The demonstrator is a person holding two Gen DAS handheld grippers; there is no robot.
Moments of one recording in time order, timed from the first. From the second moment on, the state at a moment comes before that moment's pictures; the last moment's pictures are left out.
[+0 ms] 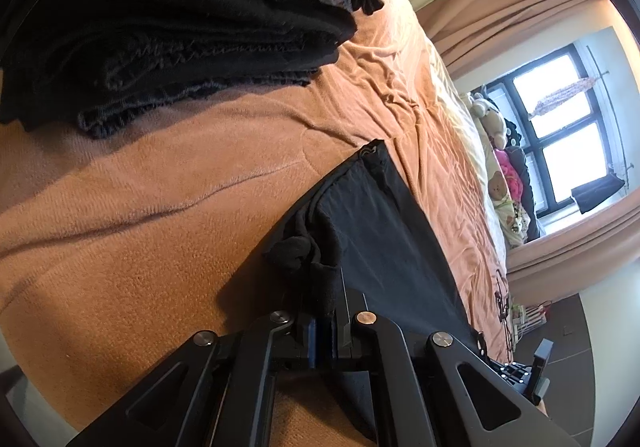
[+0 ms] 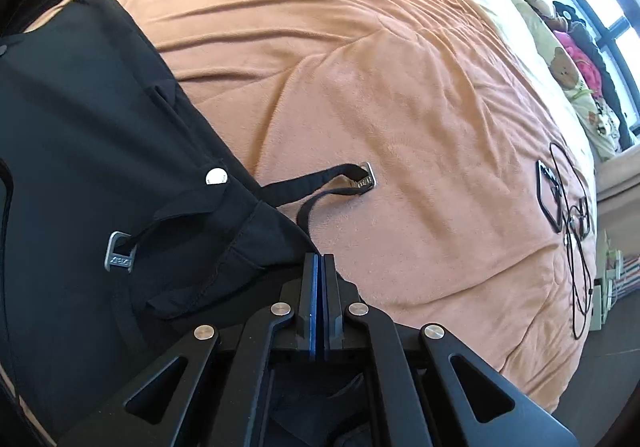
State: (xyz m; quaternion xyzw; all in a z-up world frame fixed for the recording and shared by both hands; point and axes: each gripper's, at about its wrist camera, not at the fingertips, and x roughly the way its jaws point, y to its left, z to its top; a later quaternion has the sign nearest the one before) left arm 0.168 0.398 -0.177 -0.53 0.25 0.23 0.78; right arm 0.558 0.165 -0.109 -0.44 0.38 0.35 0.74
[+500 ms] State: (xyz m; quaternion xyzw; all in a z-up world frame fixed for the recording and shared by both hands) left arm 0.168 0.393 -0.195 -0.54 0.26 0.23 0.77; right arm 0.564 0.164 -0.121 -0.37 0.39 0.29 0.79
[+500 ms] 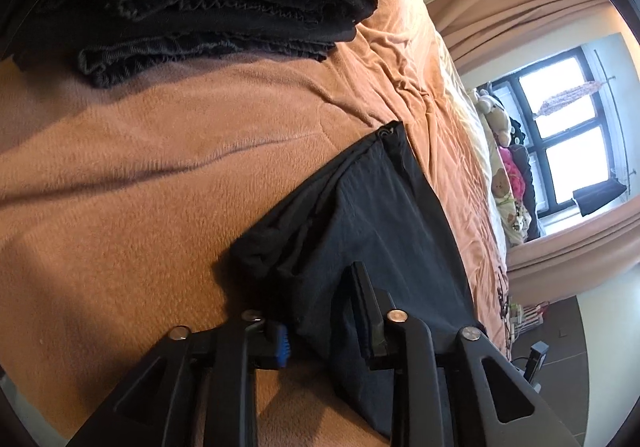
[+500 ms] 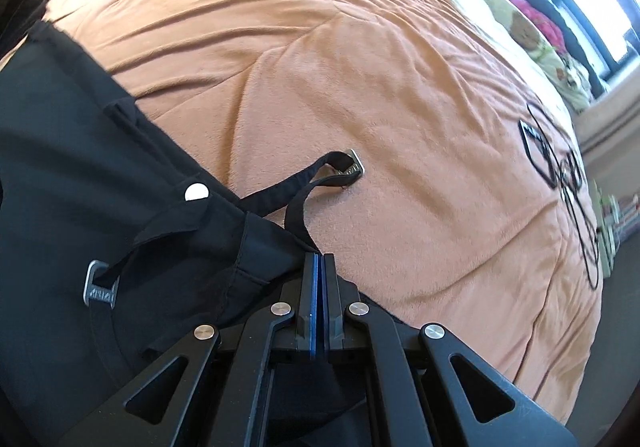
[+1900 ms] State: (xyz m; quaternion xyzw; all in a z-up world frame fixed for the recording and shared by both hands) left arm 0.288 0.356 0.031 -0.42 0.17 0.09 0.89; right arm 0.406 0.080 -0.120 -0.09 0.49 0.41 0.76
